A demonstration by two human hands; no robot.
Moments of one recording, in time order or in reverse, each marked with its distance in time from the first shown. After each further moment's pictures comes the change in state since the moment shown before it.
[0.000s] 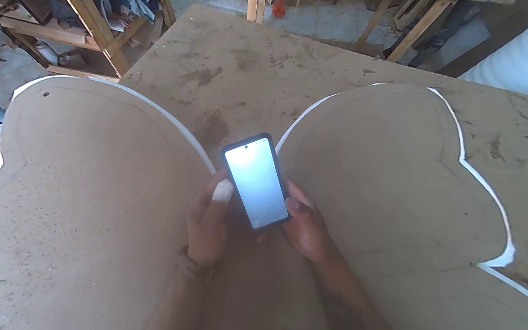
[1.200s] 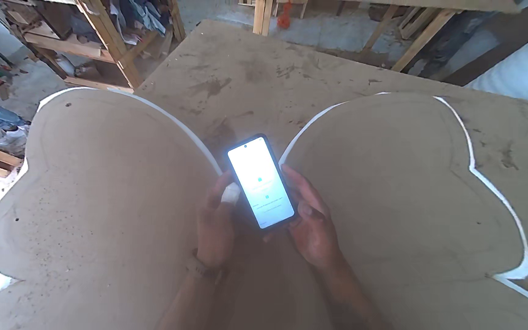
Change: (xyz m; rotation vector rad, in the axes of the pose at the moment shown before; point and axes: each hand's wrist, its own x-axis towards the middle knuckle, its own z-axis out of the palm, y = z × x) left_hand 0.005 -0.002 -0.004 -0.033 0.028 -0.093; right_hand 0.009 -0.001 0.005 0.038 -0.008 -0.099
